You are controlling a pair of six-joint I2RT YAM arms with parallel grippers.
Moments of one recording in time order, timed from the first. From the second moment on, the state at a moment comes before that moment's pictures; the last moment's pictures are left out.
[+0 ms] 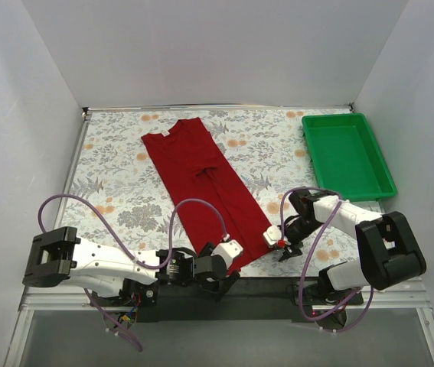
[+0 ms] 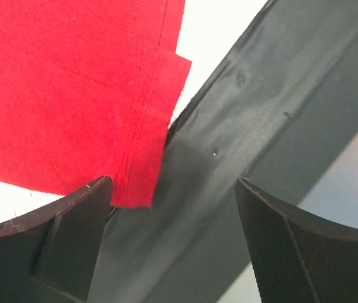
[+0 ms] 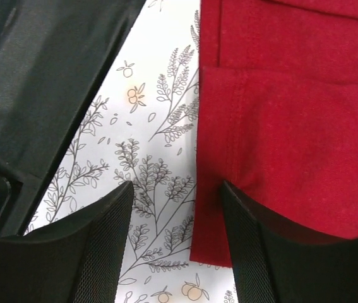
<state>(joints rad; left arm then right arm) -1.53 1.23 0.62 -0.30 -0.26 -0.59 0.37 1.39 0.61 -0.95 -0.81 -1.82</state>
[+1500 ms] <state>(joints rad) -1.55 1.42 0.67 -0.30 -0.37 -0.59 0.37 1.41 0.68 -0.90 -0.76 -1.73</state>
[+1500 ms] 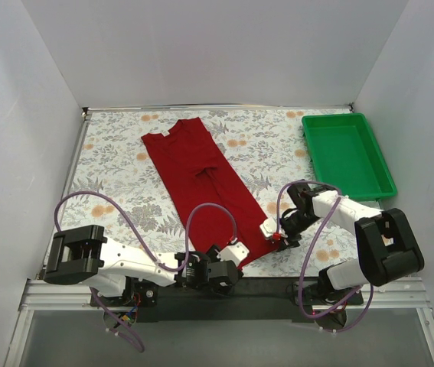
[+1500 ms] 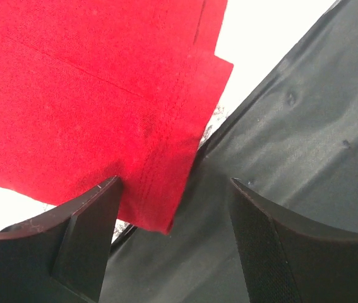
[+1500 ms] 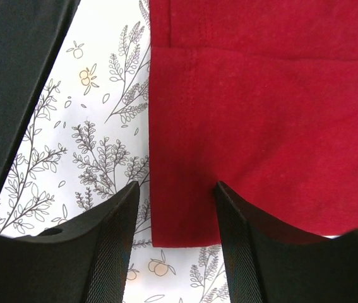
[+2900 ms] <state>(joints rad) -1.50 1.40 0.68 -0.34 -0.33 -0.64 0.37 1.39 0.69 -0.87 -0.76 -1.56</state>
